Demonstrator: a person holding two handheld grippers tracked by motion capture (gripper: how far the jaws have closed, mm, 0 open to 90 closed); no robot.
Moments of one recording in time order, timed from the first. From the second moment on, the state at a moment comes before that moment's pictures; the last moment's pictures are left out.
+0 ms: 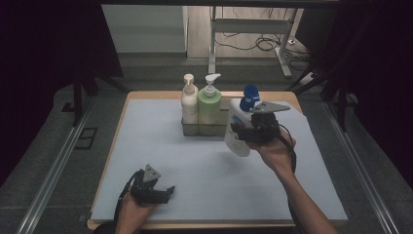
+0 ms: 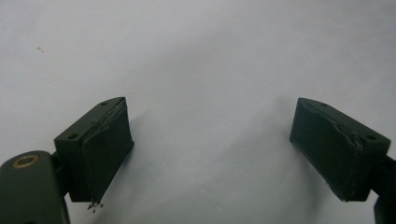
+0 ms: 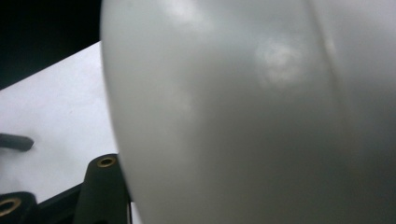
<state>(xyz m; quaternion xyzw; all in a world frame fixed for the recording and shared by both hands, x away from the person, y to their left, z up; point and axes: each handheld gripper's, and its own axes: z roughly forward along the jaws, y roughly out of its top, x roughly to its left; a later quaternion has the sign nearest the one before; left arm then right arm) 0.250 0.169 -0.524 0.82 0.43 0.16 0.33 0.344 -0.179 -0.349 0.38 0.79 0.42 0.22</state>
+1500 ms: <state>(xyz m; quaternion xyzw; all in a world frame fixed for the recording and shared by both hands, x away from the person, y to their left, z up) 0.250 0.169 -0.524 0.83 0.43 0.16 0.33 0.430 -0.177 -0.335 0.46 0.74 0.42 0.27</state>
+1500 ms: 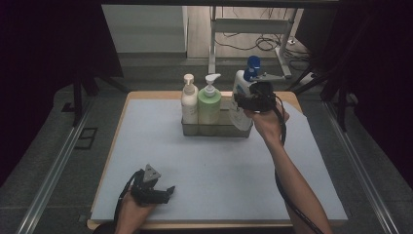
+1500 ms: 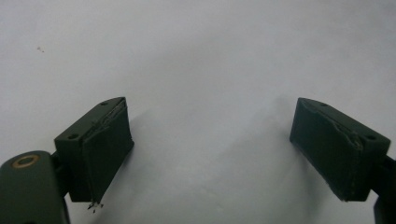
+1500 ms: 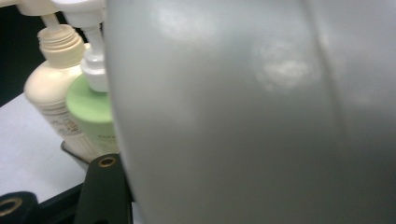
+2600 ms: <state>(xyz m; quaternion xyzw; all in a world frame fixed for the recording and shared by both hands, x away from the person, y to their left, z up) 0.250 0.169 -0.523 0.82 0.43 0.16 0.33 0.475 -0.159 -0.369 0.48 0.73 0.39 0.28</state>
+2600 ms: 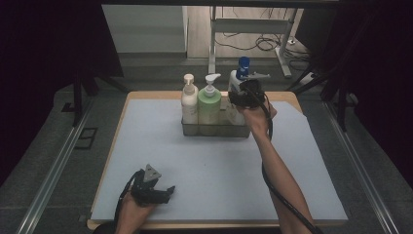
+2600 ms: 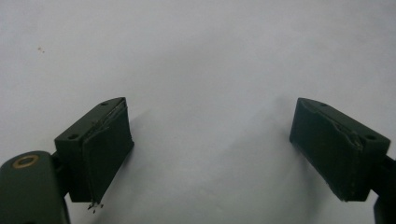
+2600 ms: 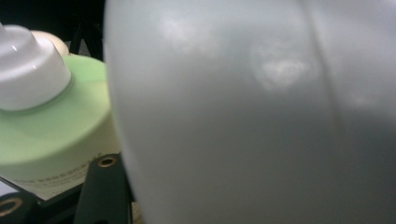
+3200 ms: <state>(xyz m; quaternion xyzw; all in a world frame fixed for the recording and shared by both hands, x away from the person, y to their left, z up) 0.250 0.168 -0.523 0.83 0.43 0.16 0.33 0.470 -0.156 -0.393 0.48 0.74 0.39 0.26</state>
